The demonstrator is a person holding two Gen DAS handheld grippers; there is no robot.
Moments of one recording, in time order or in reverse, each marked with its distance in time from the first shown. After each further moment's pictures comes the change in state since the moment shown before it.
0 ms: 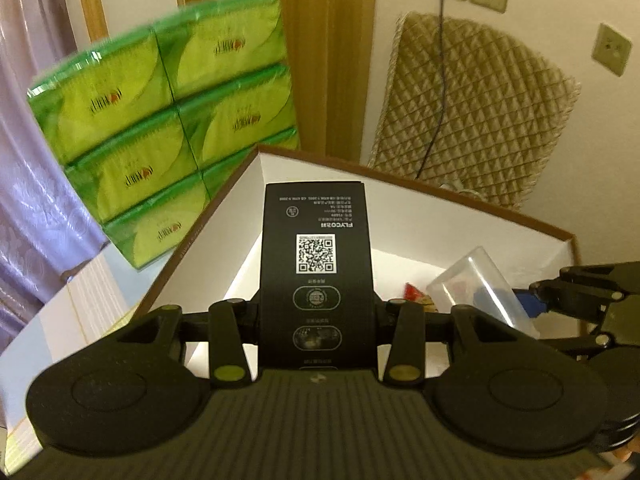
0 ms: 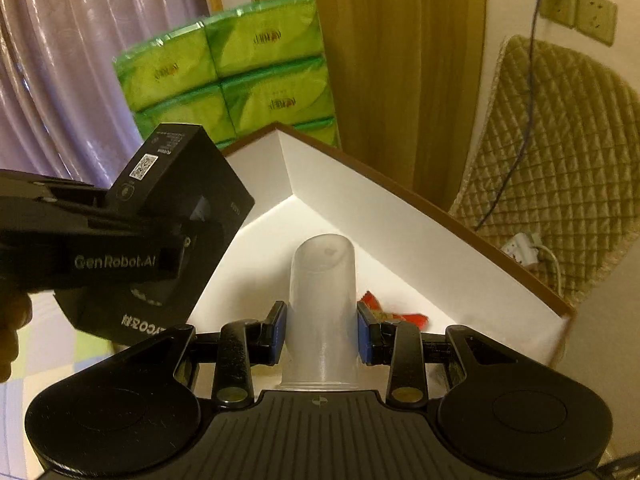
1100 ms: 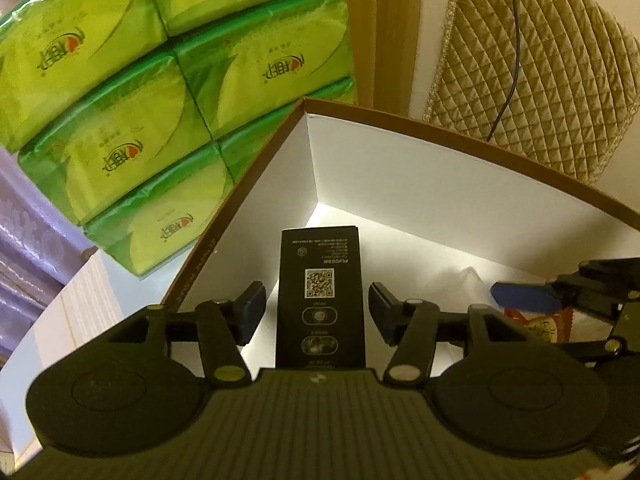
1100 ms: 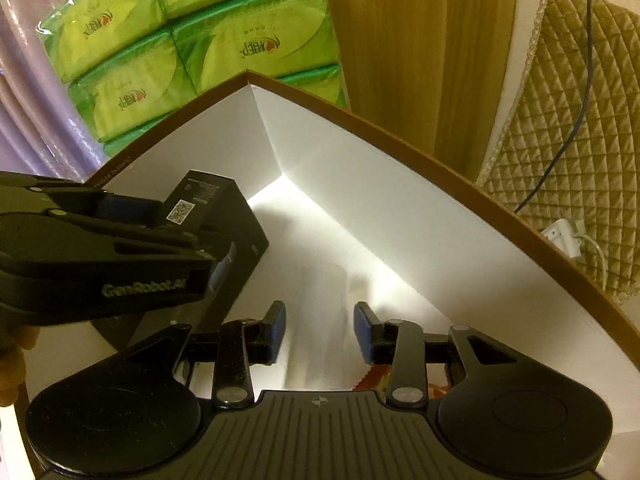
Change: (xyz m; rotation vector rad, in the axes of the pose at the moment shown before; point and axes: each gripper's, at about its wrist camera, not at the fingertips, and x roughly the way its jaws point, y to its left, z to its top) left arm 0.090 0.027 0.017 -0.006 0.111 0.109; right arm 0.099 -0.008 0.024 0.012 0.088 0.018
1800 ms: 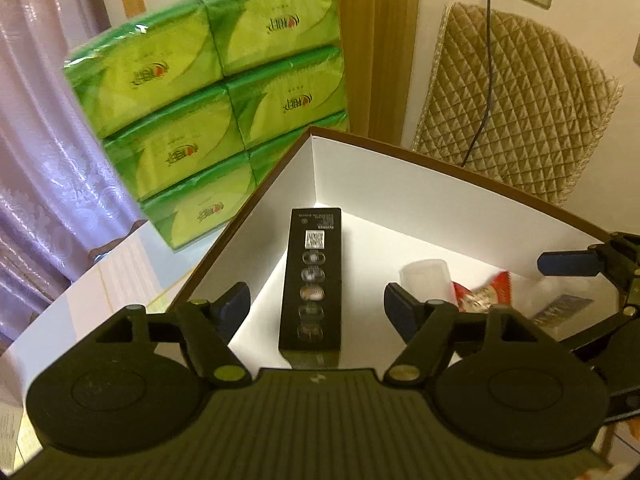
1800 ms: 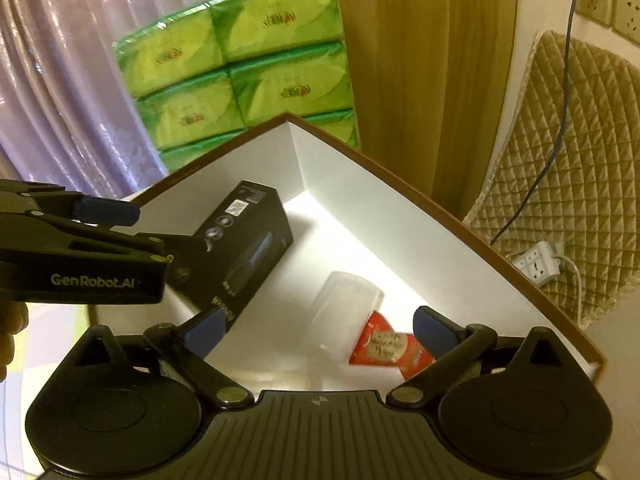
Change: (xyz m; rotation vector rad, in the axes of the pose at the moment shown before) left arm -0.098 -0.004 -0.038 -0.053 -0.086 -0.008; right arm -0.094 0.011 -0.034 -0.064 -0.070 0.032
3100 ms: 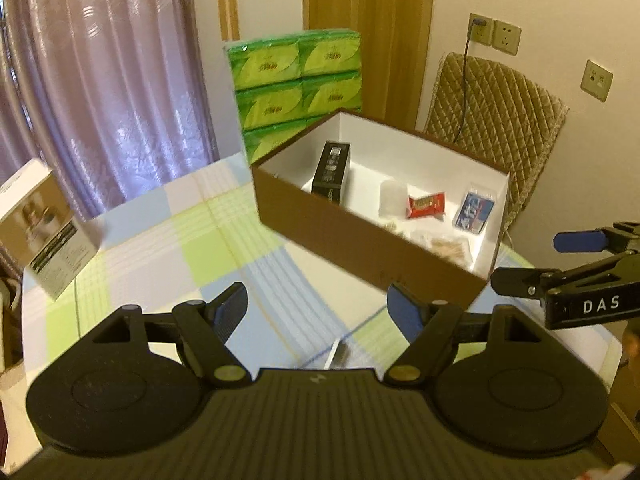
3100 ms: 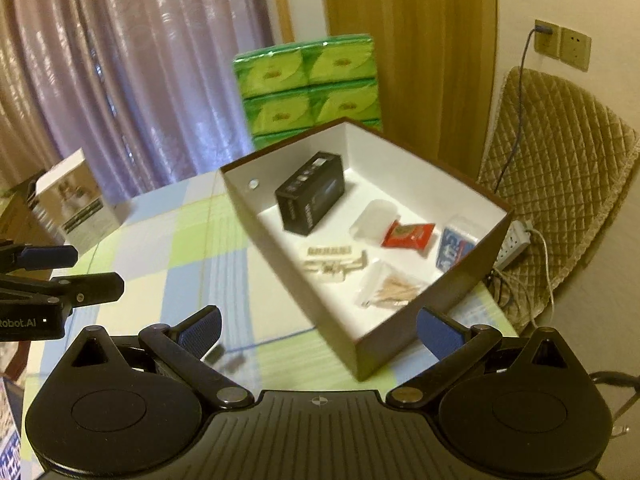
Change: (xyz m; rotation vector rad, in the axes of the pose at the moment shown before) left arm -0.236 -0.023 -0.190 -0.143 -0.112 0.072; right arm -0.187 0.069 -0.141 -0.053 -0.085 0.038
